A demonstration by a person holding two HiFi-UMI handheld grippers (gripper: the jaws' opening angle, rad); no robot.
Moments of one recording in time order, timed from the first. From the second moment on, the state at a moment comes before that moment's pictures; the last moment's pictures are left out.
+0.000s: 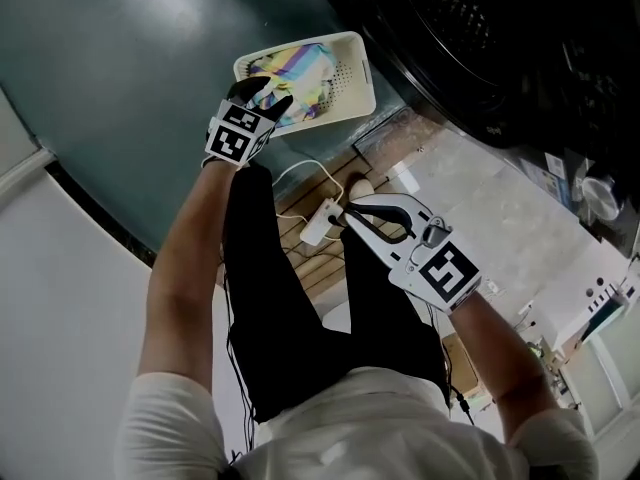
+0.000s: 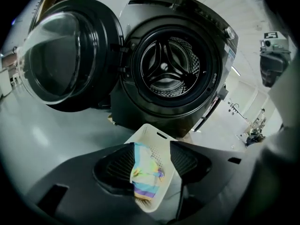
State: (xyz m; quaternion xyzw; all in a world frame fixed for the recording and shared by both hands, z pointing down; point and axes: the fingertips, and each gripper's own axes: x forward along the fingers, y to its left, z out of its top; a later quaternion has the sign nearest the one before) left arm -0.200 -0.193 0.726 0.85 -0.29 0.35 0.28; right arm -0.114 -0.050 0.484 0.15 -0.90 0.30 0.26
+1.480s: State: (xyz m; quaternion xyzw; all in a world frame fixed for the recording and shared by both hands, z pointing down) left arm -0.084 0.033 0.258 0.87 -0.43 0.12 0.22; right arm 0.024 0.070 0.260 0.11 -0.96 0.17 0.19
